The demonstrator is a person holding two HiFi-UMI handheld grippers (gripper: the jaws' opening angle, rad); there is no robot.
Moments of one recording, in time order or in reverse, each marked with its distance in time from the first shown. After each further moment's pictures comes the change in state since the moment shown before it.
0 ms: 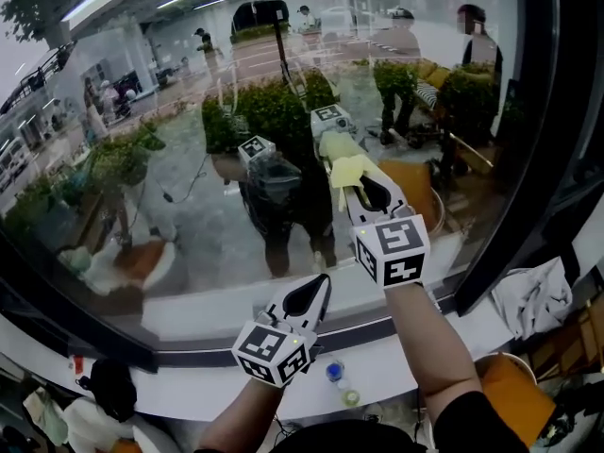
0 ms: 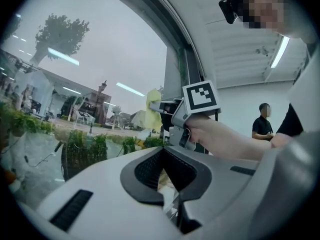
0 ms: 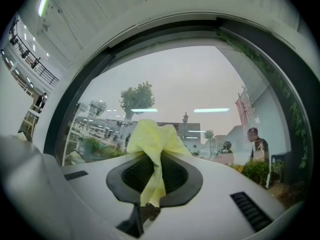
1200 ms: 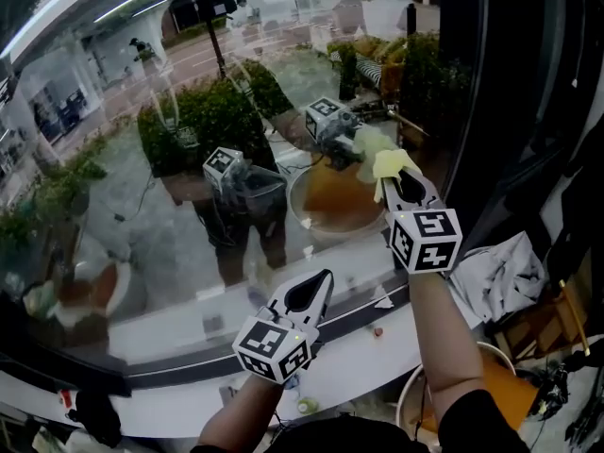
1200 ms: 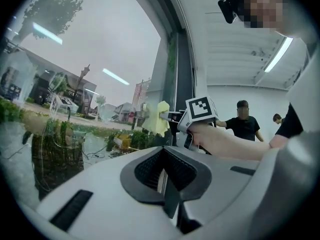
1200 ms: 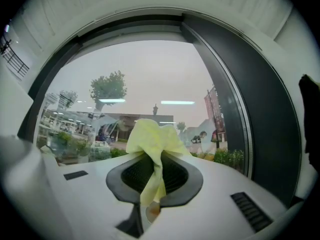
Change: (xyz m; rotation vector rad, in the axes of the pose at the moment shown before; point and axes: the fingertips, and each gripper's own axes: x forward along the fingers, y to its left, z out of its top) left arm 0.209 -0.138 -0.053 -0.037 0.070 -0.186; right arm -0.117 -0.320 -0.098 0.074 0.108 -0.309
